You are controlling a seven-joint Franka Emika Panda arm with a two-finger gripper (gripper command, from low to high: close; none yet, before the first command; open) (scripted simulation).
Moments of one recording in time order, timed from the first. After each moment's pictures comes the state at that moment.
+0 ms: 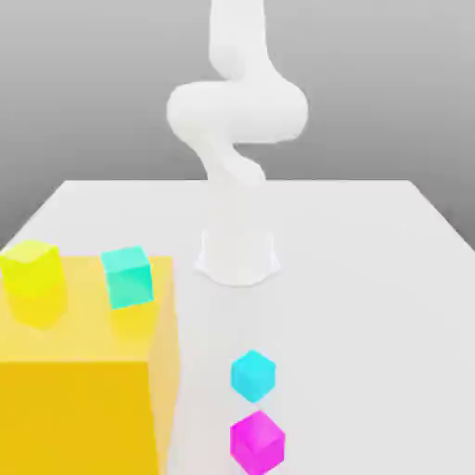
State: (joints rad) arm 0.04 -0.71 -0.03 -2.32 0.01 2.34 0.74
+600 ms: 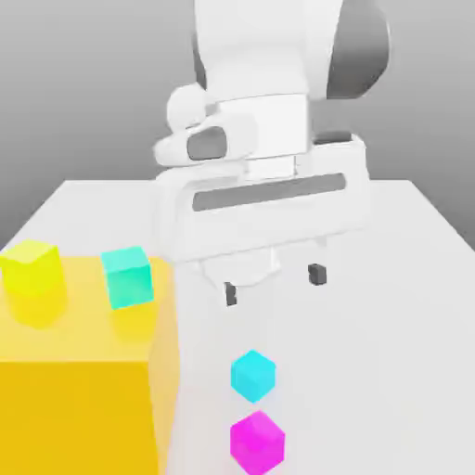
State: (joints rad) arm 0.20 -0.05 -0.13 -2.45 0.14 2.61 0.27
